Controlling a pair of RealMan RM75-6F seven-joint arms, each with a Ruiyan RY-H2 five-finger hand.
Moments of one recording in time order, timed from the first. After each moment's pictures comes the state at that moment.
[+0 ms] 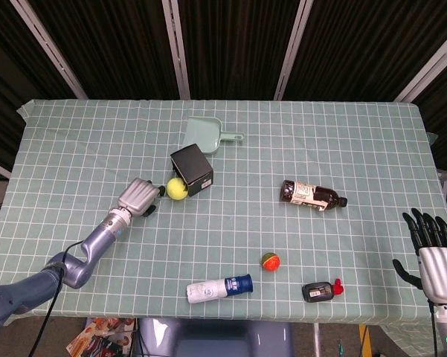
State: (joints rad) left arm -0.85 -1.72 -0.07 -0.89 1.38 0.74 0.08; right arm 0.06 -1.10 0.05 -1.56 -1.54 1.52 -0.02
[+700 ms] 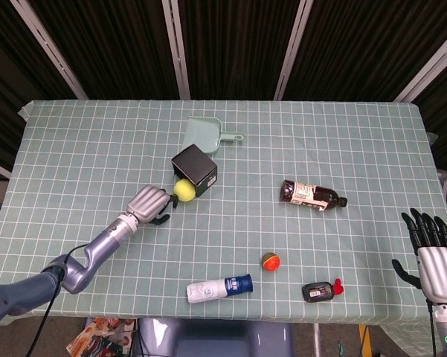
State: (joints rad) left arm -0.85 -1.68 -0.04 -0.99 1.50 0.83 -0.15; right arm 0.07 -1.11 0.05 -1.55 -1.54 1.51 -0.02
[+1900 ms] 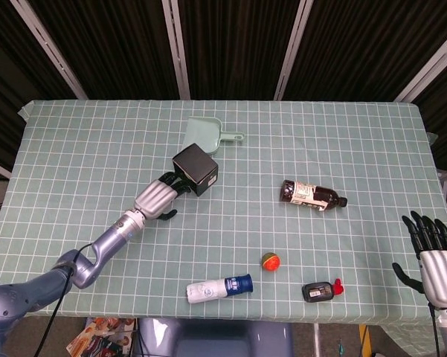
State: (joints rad) left arm -0.89 -1.80 -0.03 -0.79 1.55 0.90 -0.19; right arm 0.06 -1.08 0.04 -1.56 -1.57 1.53 0.02
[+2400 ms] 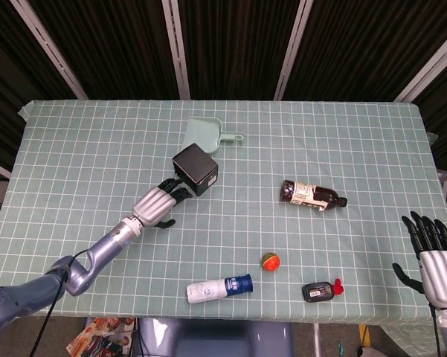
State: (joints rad) left arm -0.85 -1.72 0.01 -0.93 1.58 0.95 -0.19; right arm 0.05 -1.08 0.04 -1.56 -1.58 1.53 0.02
